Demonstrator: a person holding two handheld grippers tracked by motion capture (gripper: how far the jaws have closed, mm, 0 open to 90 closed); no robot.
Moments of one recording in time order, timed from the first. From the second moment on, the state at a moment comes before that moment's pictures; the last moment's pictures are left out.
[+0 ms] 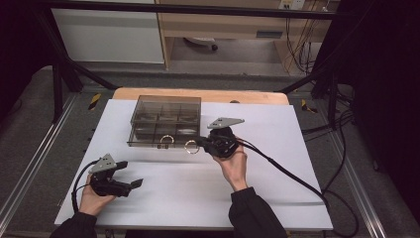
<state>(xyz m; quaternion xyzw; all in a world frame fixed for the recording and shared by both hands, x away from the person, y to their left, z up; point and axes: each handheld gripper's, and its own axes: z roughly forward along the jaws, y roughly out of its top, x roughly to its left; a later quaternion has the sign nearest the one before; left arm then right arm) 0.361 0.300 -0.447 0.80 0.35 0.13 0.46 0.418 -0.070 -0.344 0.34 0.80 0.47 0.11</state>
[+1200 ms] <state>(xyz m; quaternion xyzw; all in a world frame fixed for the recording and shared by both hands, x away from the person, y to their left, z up) 0.361 0.301 -0.446 0.80 0.35 0.13 0.46 0.472 0.014 -0.348 0.35 0.80 0.47 0.12</state>
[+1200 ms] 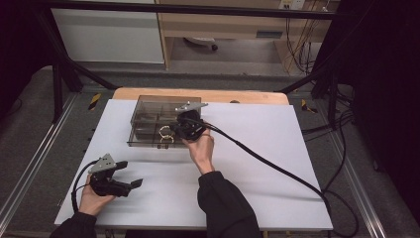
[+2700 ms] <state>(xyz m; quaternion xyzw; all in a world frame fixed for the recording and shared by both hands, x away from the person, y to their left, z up) 0.361 0.300 -0.447 0.81 0.35 0.13 0.46 0.452 -0.020 -0.346 0.34 0.80 0.47 0.13</state>
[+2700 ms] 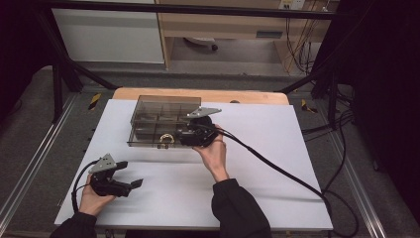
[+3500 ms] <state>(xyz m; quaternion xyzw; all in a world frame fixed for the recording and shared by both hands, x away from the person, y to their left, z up) 0.361 0.300 -0.447 0.81 0.35 0.13 0.46 0.417 -0.145 -0.363 0.38 0.77 0.51 0.13</state>
